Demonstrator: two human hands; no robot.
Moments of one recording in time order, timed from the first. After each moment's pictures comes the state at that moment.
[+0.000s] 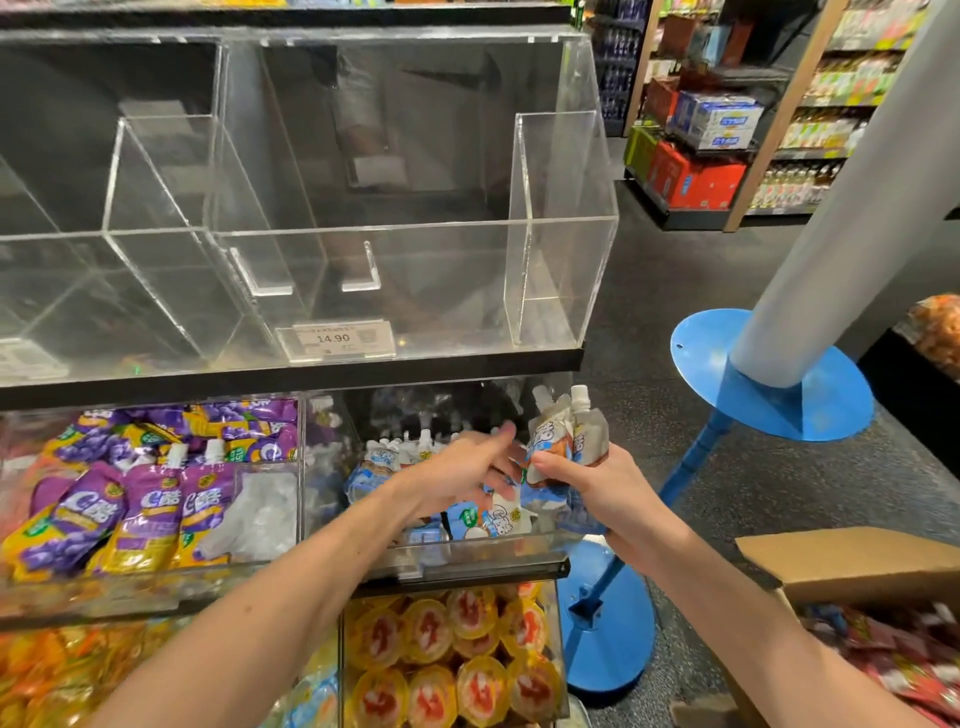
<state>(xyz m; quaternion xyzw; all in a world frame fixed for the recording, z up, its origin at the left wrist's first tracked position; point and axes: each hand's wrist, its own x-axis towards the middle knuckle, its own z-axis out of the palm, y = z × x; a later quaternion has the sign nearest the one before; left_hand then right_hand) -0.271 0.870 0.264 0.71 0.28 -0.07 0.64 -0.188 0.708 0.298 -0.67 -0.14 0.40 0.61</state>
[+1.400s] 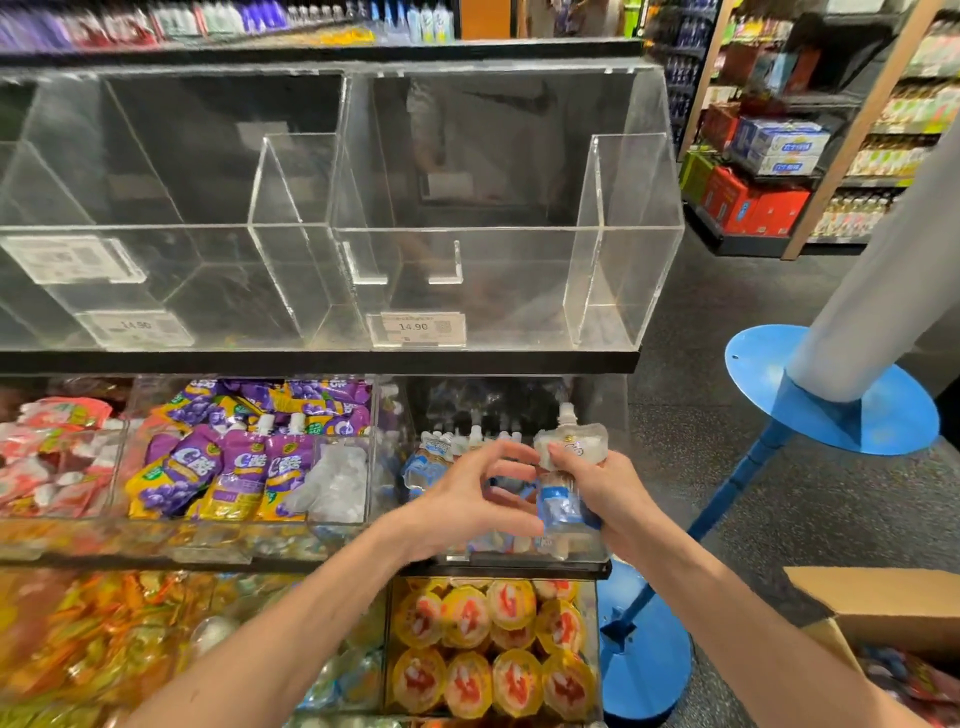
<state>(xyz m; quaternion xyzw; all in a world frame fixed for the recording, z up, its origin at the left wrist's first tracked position) -0.363 0.849 0.287 0.72 0.22 0.02 0.65 -0.214 0.743 0.271 -0.69 -0.10 0.40 0.59</state>
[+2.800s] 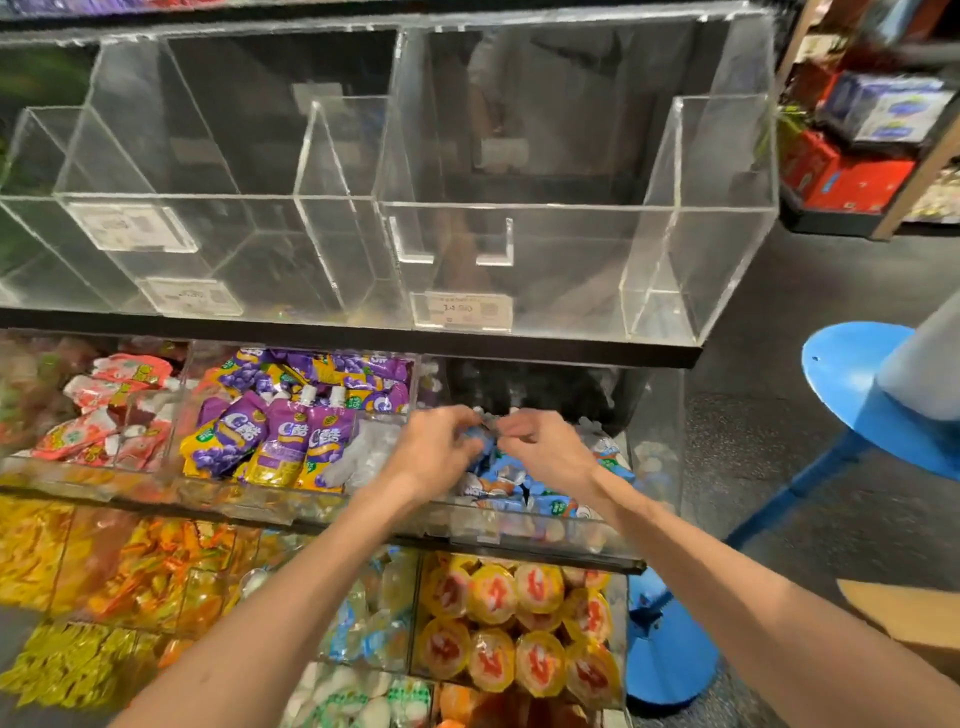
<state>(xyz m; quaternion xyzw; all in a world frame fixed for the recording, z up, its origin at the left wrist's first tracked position) -0.381 0.910 0.274 0.85 0.43 0.10 0.28 -0.230 0.830 0.249 -0.74 -0.45 0.35 0.35</state>
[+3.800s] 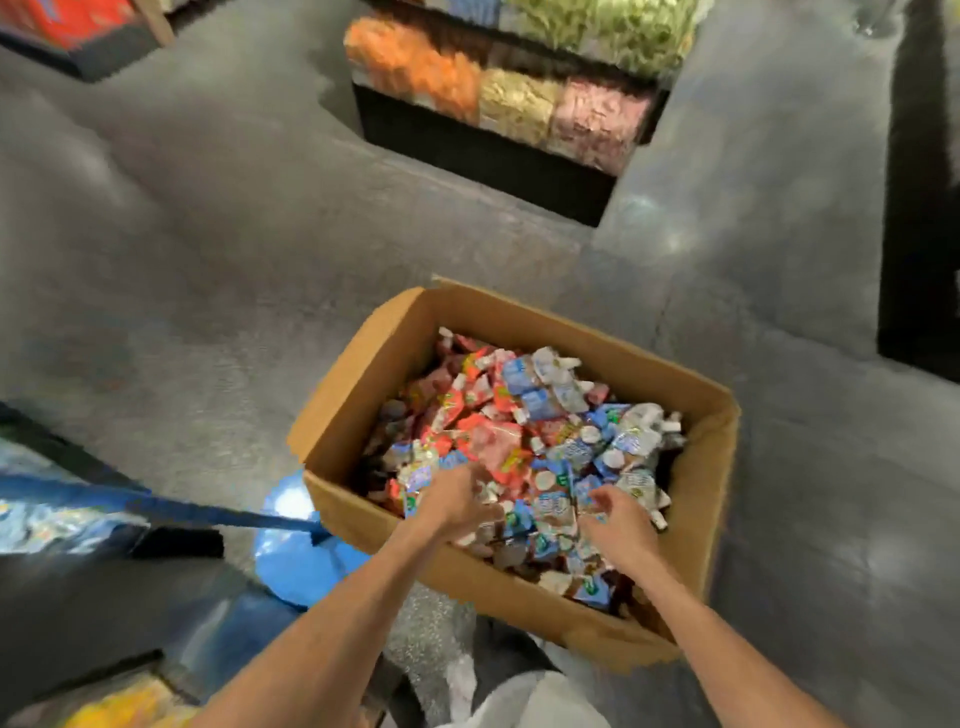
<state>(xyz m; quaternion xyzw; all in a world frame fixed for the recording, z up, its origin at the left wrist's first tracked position) -0.051 0.383 0.075 0.87 -0.10 -0.39 0.29 -0.144 0.165 0.060 -0.85 0.32 0.23 0.34</state>
